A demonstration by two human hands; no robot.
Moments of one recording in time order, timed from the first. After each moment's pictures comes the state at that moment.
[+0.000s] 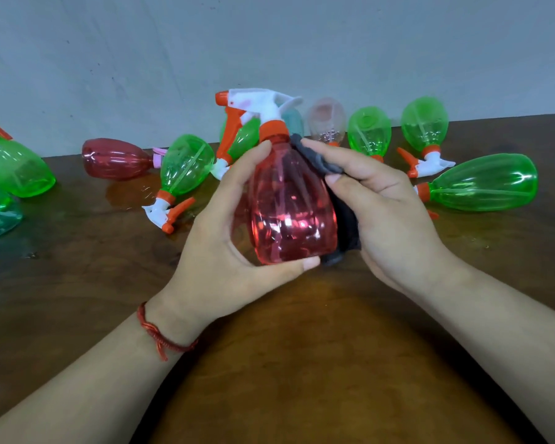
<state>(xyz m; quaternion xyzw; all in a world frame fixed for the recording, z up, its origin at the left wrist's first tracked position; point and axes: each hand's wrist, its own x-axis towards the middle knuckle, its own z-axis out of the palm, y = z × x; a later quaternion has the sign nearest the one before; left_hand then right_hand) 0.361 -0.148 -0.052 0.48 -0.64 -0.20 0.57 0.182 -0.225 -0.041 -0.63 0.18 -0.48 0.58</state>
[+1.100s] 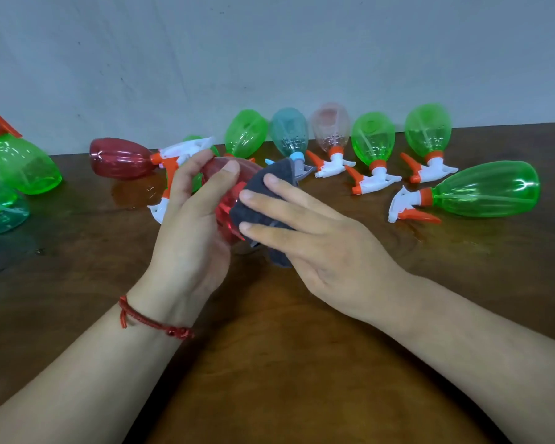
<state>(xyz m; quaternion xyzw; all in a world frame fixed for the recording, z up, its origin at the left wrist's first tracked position) 0.373 -0.145 -0.037 0.44 -0.27 -0.42 0.75 0.197 -0.207 -0.061 -0.93 0.08 -0.35 0.08</state>
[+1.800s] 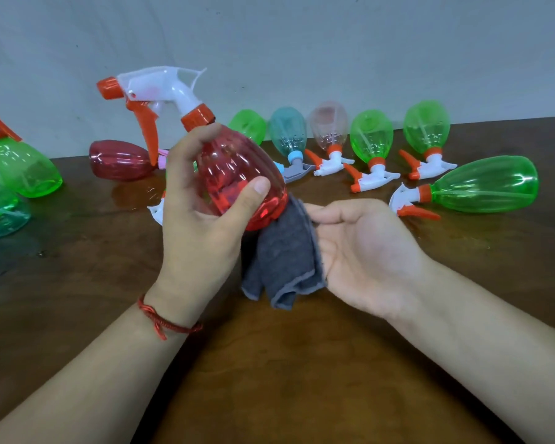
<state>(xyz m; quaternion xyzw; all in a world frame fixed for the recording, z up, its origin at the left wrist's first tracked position) 0.372 -0.146 -0.047 0.47 -0.56 -0.09 0.68 0.195 -0.200 -0.041 -0.36 0.17 -0.22 0.89</state>
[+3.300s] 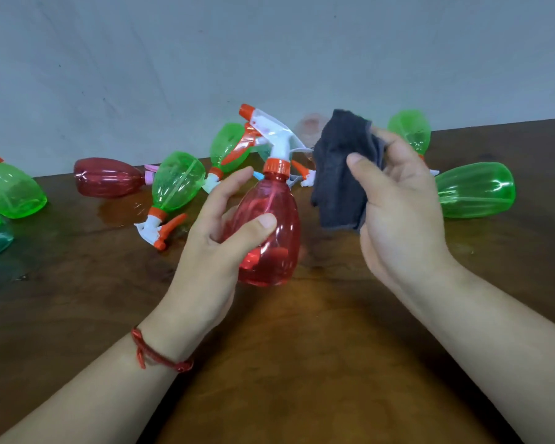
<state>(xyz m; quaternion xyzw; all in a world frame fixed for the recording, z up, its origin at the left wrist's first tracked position) 0.355 -0.141 -0.050 0.48 -0.46 -0.39 0.63 0.179 -0.235 -0.027 -0.47 0.27 -0.62 0.57</state>
